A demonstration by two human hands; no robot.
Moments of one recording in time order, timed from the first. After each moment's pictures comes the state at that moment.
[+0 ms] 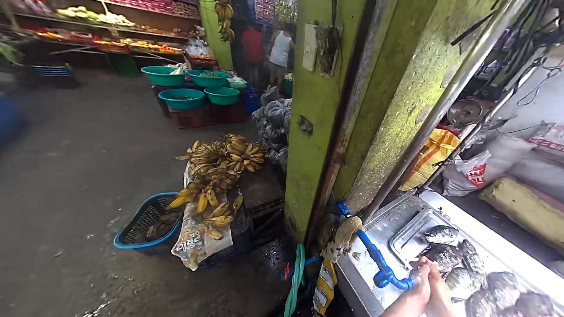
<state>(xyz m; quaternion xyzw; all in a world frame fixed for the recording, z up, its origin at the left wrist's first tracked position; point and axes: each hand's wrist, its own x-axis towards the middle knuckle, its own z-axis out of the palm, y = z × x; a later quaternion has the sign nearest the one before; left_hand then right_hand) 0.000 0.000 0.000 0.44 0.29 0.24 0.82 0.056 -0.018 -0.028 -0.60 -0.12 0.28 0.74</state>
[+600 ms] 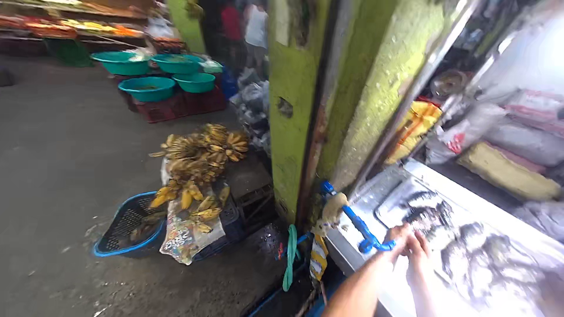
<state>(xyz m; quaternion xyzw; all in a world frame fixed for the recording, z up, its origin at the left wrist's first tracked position) 0.019 0.036 -0.031 0.61 0.28 0.17 0.72 0.031 -0.038 -0.026 -0.69 -0.14 0.13 0.70</state>
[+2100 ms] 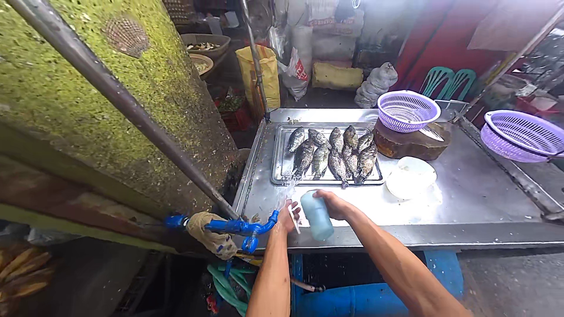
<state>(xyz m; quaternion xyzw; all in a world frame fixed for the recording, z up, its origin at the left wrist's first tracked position) 0.013 0.044 -0.102 0.46 0.39 0.02 0.80 0.082 -0.133 -0.041 -0.55 -0.07 0.49 0.67</state>
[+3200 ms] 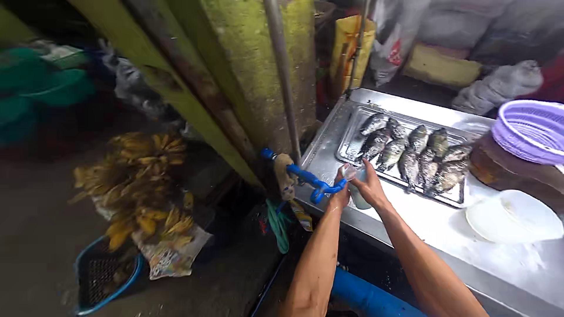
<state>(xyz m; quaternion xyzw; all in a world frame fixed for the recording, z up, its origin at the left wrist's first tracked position) 0.002 0.038 -0.107 0.47 0.22 0.22 0.82 0.063 -0.055 -0.054 -0.80 -0.31 0.13 0.49</state>
